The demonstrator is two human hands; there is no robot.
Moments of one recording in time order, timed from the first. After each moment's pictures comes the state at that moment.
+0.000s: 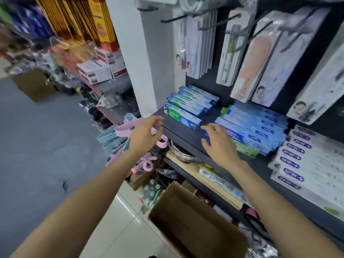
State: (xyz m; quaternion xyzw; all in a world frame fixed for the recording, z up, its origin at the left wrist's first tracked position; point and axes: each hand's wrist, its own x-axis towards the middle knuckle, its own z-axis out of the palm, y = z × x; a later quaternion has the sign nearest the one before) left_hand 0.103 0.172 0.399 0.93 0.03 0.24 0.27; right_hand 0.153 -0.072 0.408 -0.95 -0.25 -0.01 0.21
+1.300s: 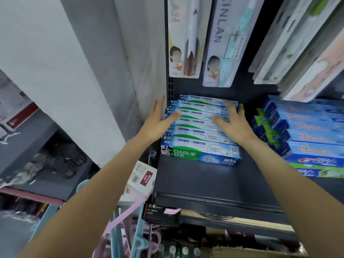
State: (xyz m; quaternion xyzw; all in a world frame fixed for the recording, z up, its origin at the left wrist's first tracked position) left_hand 0.450 0.280 0.314 0.84 -0.11 -0.13 0.51; right_hand 0.399 0.051 0.315 -0.92 0.17 -0.02 0.36
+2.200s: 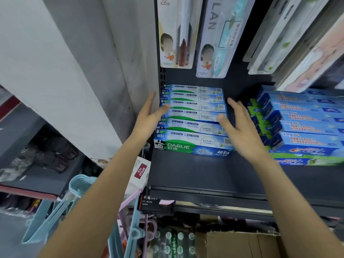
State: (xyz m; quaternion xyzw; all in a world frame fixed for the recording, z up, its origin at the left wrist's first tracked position) left_hand 0.436 0.277 0.310 0.72 -0.03 -0.14 0.68; right_hand 0.335 0.063 0.333 -0.89 0.13 -0.09 0.42
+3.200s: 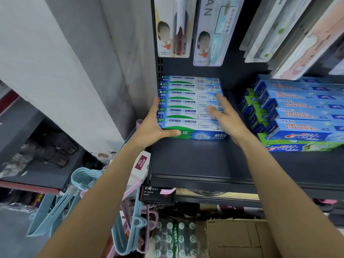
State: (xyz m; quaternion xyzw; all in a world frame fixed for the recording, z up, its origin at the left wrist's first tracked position) left_hand 0.407 0.284 0.297 0.74 -0.21 -0.18 0.61; right_hand 0.364 0.064 0.305 -0.82 0.17 -0.03 0.54
